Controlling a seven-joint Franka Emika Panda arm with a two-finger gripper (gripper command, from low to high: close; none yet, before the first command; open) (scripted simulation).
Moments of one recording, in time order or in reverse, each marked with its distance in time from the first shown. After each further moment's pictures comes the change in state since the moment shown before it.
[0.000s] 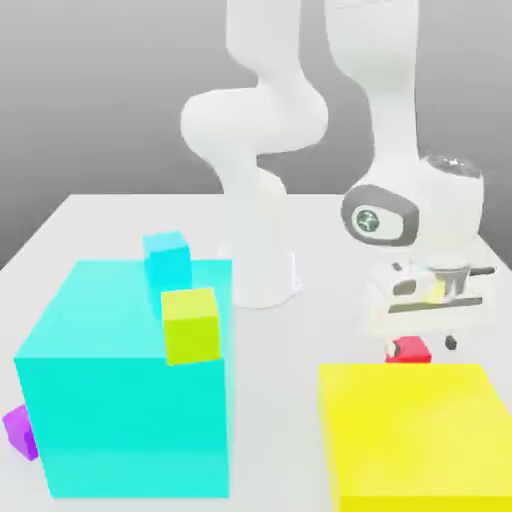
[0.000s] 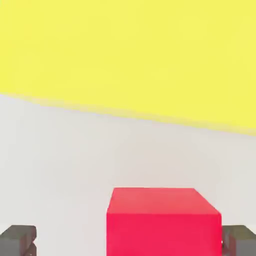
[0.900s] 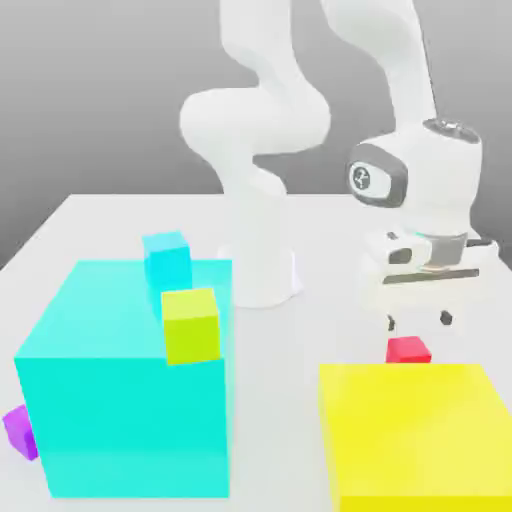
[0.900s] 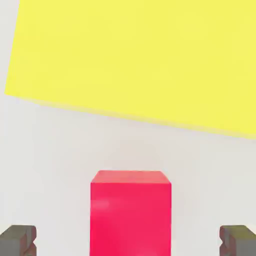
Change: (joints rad) arm -0.241 -0.248 0.372 -0.067 0.524 -0.164 -0.389
